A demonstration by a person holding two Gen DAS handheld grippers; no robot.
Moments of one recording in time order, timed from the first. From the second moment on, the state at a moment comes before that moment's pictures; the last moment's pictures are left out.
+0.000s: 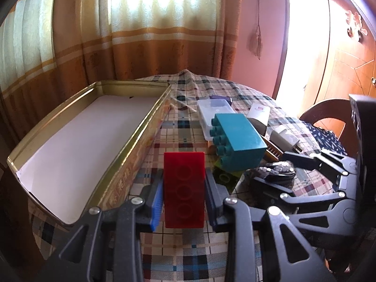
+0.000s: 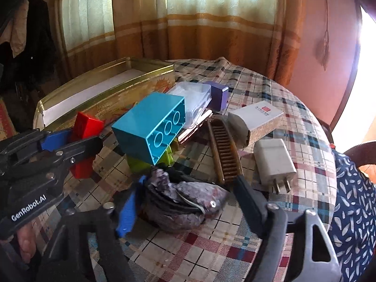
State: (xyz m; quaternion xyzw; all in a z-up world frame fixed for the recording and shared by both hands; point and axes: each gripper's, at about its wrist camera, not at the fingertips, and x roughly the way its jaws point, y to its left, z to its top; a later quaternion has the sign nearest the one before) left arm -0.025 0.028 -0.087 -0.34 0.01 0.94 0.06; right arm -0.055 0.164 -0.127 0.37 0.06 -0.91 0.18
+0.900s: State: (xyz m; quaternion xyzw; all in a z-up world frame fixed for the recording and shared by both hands) left arm -0.019 0.031 -0.080 -0.31 0.01 0.95 0.09; right arm -0.022 0.165 -0.113 0.24 0.08 -0.95 0.19
